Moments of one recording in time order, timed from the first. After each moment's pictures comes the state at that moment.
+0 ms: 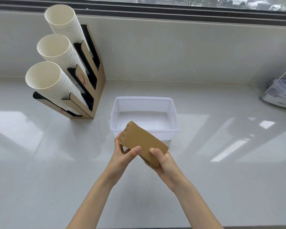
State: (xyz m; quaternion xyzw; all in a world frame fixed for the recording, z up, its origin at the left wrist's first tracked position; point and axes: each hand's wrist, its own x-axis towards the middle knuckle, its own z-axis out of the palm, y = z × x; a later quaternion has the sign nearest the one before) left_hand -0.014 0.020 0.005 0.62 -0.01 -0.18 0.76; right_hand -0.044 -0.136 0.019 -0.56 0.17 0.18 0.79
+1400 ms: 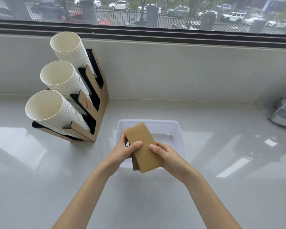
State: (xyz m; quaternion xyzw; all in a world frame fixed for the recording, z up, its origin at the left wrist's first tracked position) left_hand 0.088 0.025 0.048 0.69 -0.04 -0.20 0.69; right_hand 0.052 -0.149 0.063 -0.67 0.05 0.23 0.70
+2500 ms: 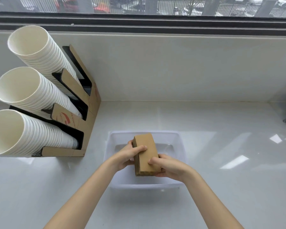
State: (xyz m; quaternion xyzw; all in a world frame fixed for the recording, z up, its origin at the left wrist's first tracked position) left_hand 0.189 -0.020 -0.002 0.69 0.12 -0.36 0.62; right_hand 0.139 -0.179 0.012 -0.67 0.13 0.38 0.62
